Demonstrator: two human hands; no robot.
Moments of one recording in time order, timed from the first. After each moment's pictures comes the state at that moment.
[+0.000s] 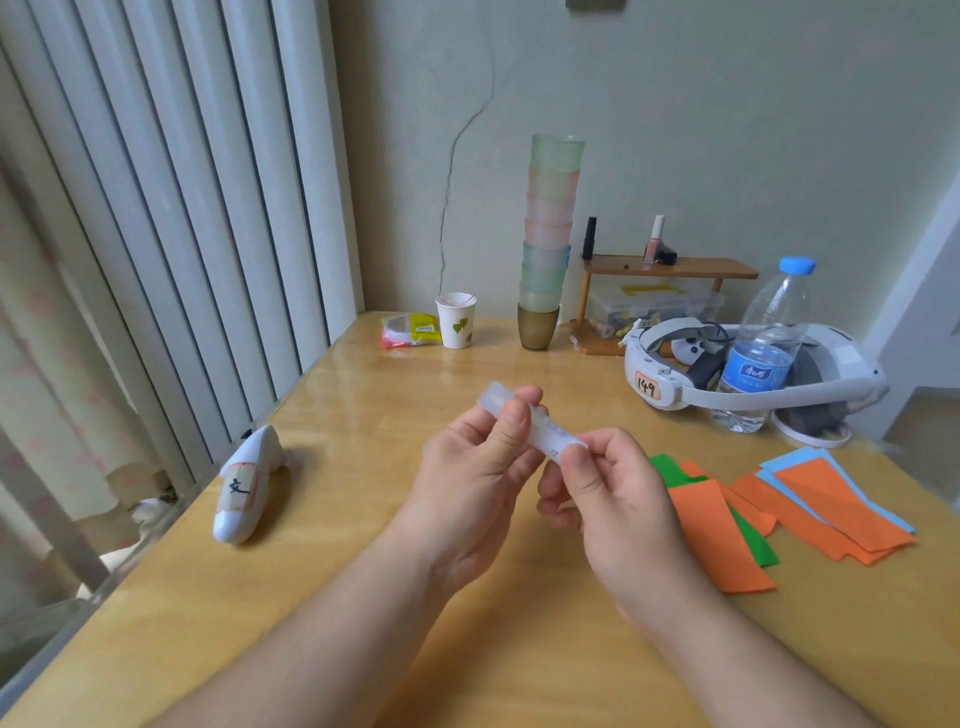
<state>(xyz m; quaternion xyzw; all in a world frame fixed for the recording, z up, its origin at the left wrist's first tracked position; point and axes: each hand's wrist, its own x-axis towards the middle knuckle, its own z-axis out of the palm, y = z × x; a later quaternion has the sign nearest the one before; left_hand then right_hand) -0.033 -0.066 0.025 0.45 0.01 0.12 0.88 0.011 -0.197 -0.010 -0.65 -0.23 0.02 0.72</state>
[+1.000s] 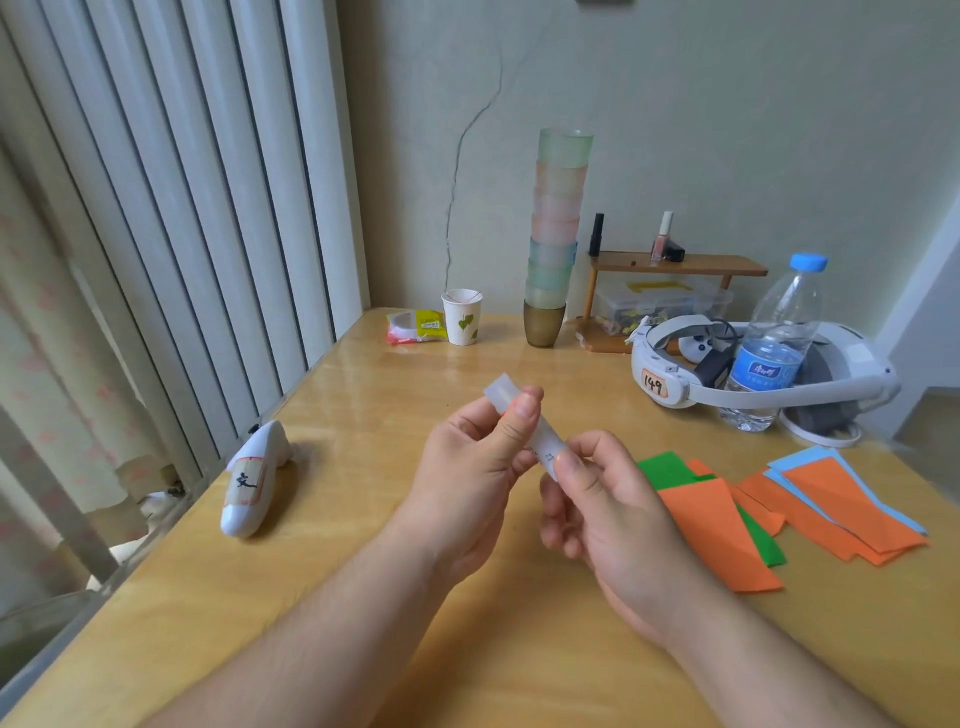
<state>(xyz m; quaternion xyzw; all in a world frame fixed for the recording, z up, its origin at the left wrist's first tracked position) -0.029 -0.059 0.020 0.51 0.02 0.14 0.85 0.009 -0.200 -0.009 -0.65 -0.23 0.13 0.71</state>
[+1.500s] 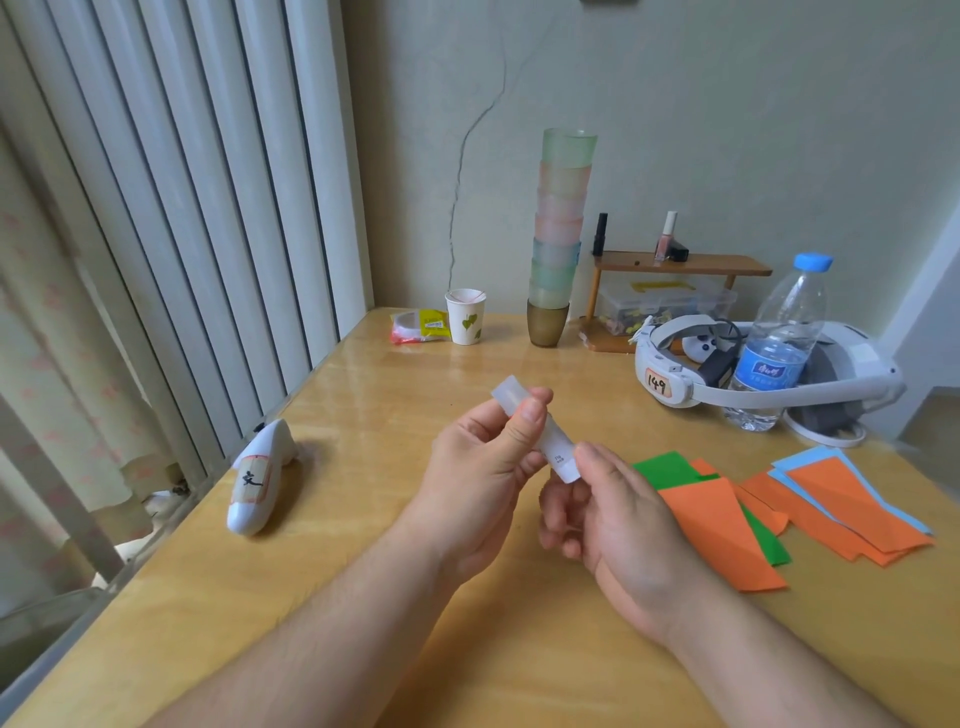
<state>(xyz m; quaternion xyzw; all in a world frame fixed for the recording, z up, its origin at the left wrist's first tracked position) -0.025 -0.055 0.010 0.52 0.00 0.11 0.85 0.008 -0.198 -0.006 -0.62 -0.19 0.19 0.73</state>
